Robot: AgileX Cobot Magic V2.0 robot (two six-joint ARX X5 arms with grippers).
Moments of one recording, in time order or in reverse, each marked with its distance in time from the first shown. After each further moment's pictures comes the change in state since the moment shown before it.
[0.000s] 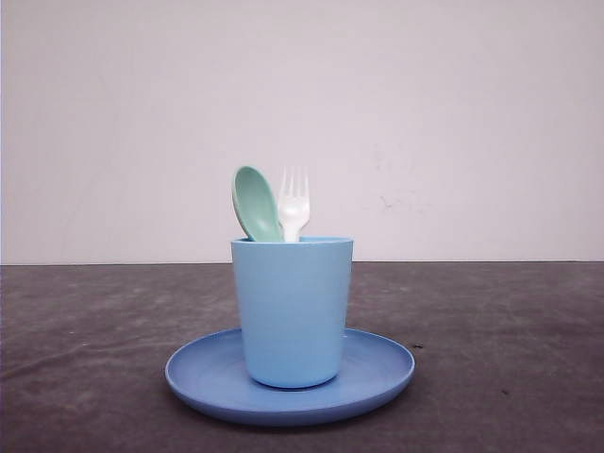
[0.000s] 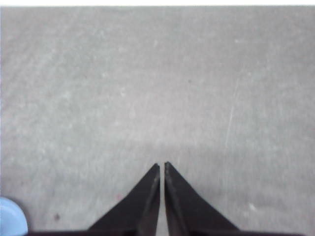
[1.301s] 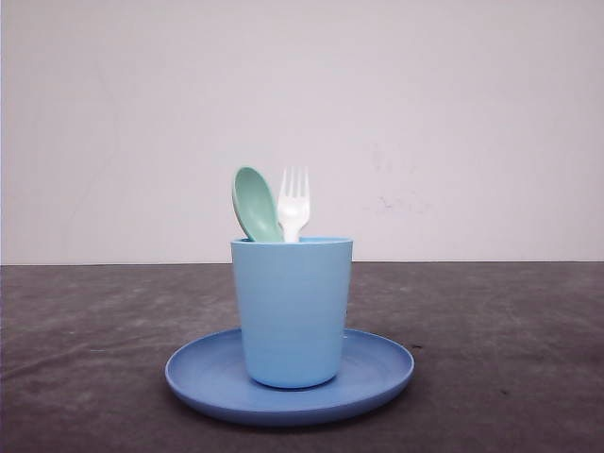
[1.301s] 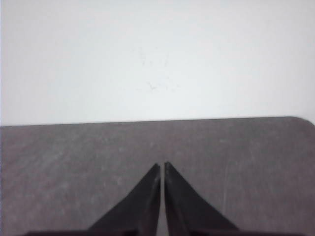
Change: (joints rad) left arm 0.000 0.000 0.000 0.000 0.000 0.000; right arm -0.022 -0.603 -0.634 0.552 0.043 0.013
